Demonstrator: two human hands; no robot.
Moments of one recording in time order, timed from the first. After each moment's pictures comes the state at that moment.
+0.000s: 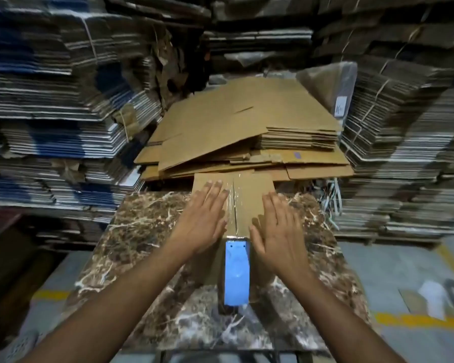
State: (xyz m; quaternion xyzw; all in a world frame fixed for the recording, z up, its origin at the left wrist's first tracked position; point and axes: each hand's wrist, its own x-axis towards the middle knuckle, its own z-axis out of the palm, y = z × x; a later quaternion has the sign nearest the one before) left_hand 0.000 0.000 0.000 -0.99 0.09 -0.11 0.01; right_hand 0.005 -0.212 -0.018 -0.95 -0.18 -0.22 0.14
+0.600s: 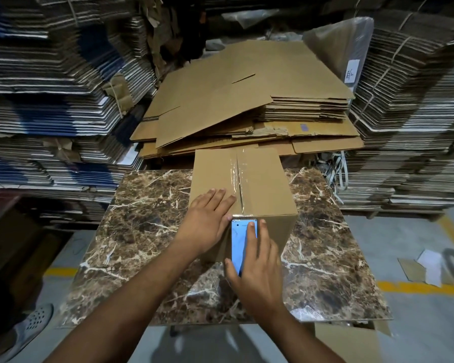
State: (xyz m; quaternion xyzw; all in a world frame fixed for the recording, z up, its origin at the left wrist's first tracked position) left_hand -0.004 0.007 -0.051 -0.99 0.10 -0.03 0.00; right_hand -0.071 -0.160 -0.102 -0.97 -0.11 -0.11 0.19
